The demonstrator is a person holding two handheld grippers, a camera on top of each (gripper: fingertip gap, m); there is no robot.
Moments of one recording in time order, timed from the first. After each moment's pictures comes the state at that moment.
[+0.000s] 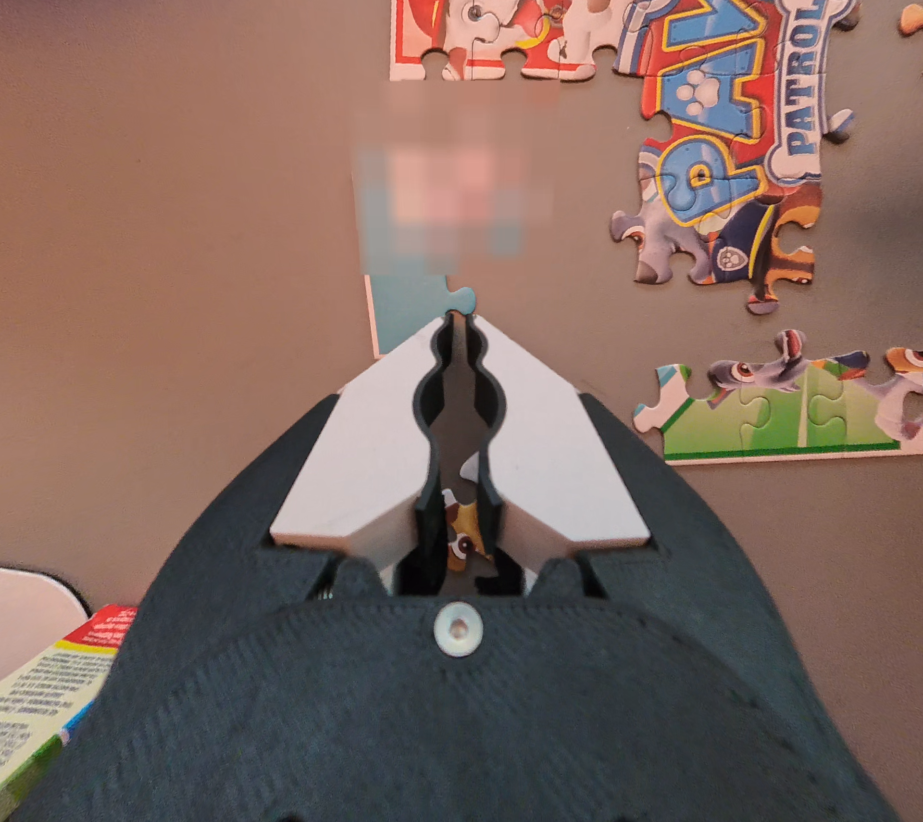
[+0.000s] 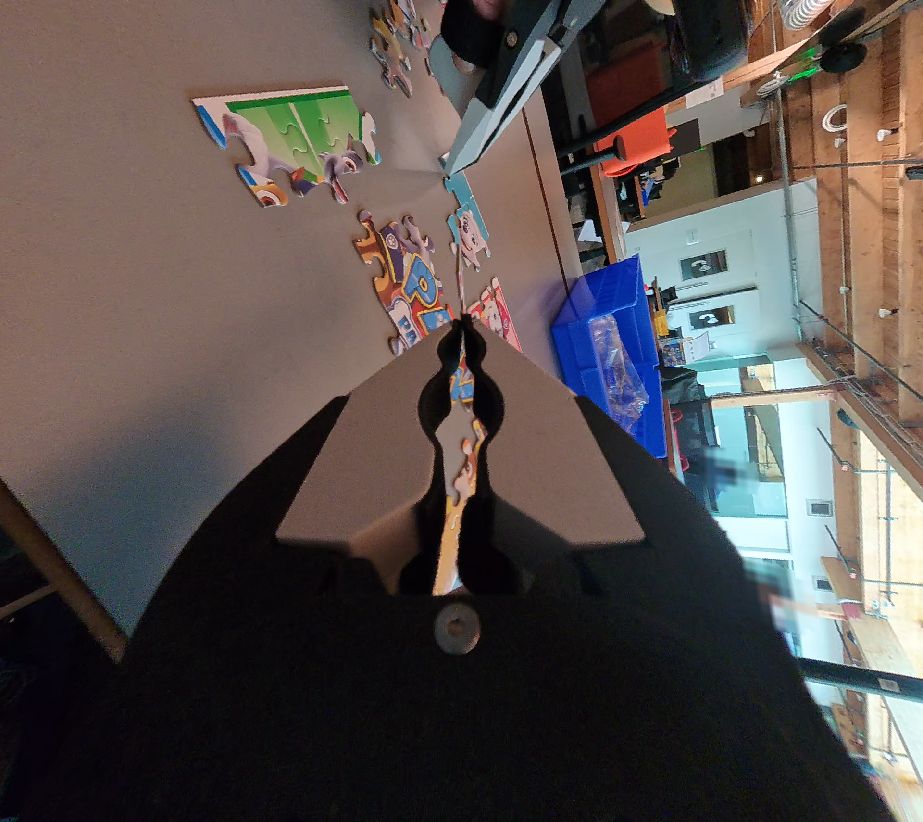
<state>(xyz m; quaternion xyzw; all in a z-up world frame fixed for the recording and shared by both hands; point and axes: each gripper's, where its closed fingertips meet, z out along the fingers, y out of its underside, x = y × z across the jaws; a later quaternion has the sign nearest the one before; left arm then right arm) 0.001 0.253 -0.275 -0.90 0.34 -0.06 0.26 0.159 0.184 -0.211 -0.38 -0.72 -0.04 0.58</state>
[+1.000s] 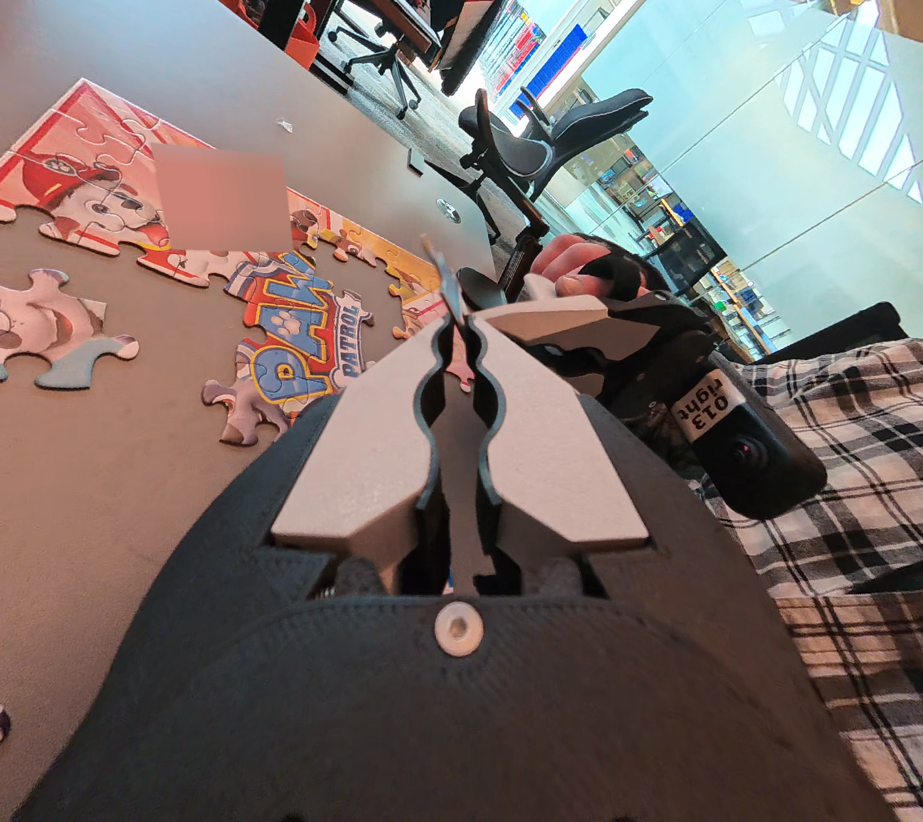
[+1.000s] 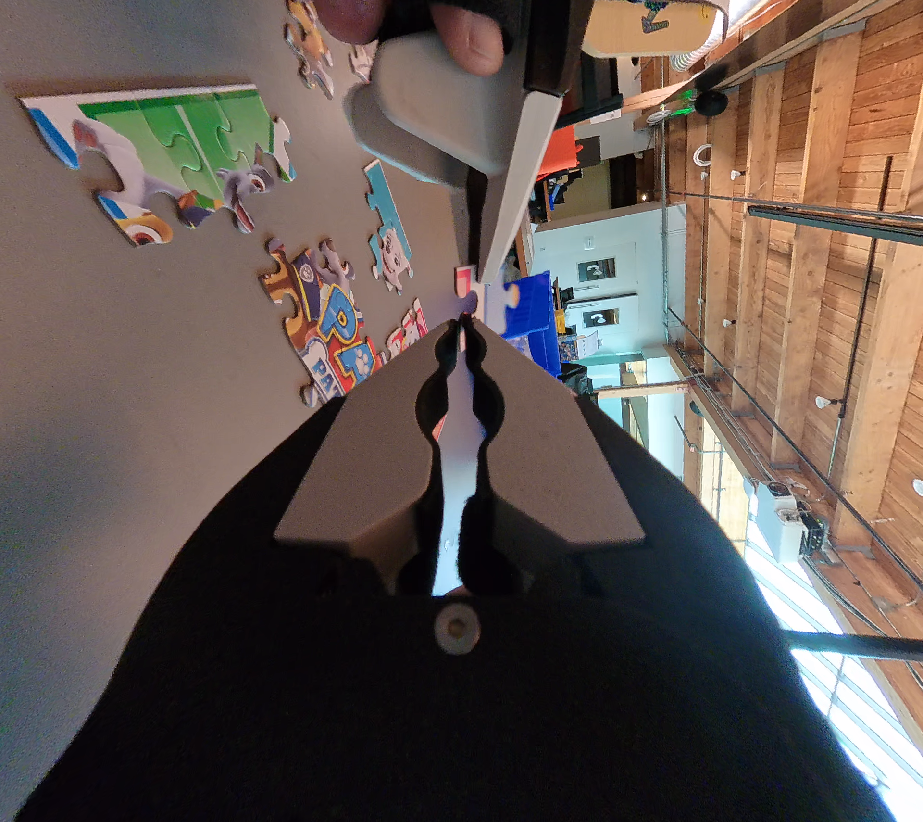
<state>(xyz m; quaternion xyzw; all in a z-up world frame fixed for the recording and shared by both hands) 0.121 0.200 -0.185 -0.76 0.14 -0.50 0.40 0.120 0.200 -0.192 -0.33 -0.69 -0.13 0.63</state>
